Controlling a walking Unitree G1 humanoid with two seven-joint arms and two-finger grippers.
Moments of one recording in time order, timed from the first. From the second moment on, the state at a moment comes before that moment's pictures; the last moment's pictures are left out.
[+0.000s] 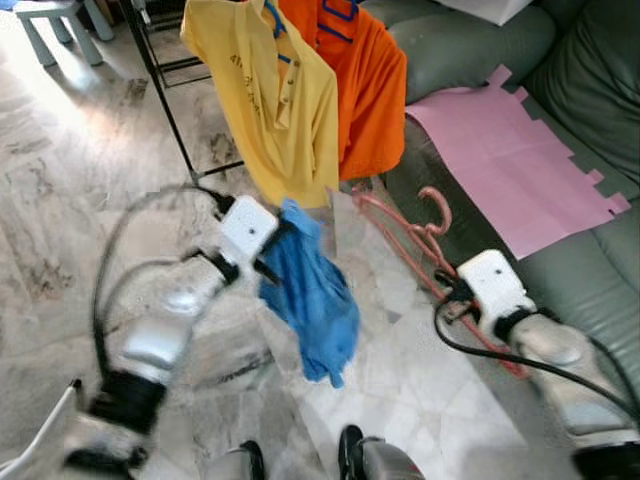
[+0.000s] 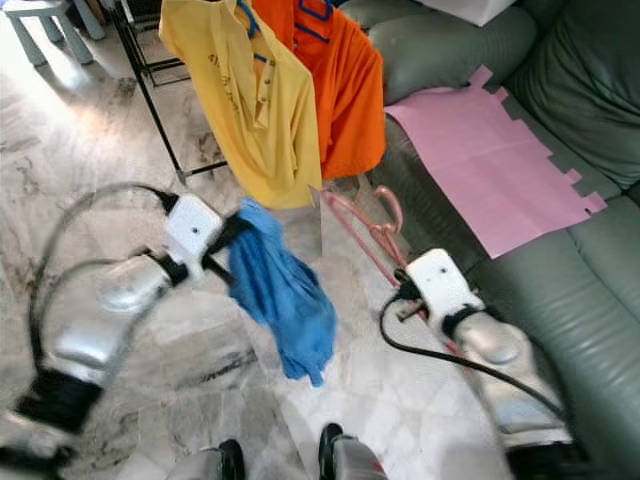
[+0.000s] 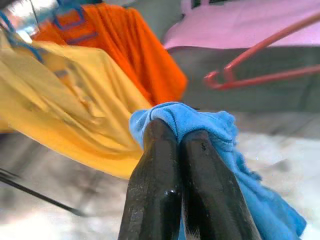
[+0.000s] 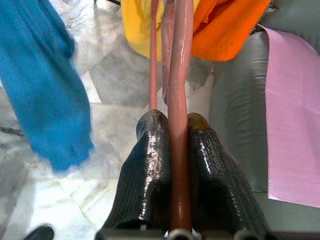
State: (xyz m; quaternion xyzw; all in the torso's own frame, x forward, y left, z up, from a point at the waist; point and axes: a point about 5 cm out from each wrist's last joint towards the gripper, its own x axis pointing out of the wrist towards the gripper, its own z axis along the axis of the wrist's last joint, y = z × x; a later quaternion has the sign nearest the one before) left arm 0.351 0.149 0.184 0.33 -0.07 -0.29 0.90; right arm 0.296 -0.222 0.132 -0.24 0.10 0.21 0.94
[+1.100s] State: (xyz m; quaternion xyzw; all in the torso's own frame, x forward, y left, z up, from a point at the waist) left arm 0.376 0.149 0.192 0.59 -0.15 -0.31 0.73; right arm 0.255 -0.238 0.160 -0.19 0.17 0.44 0.86
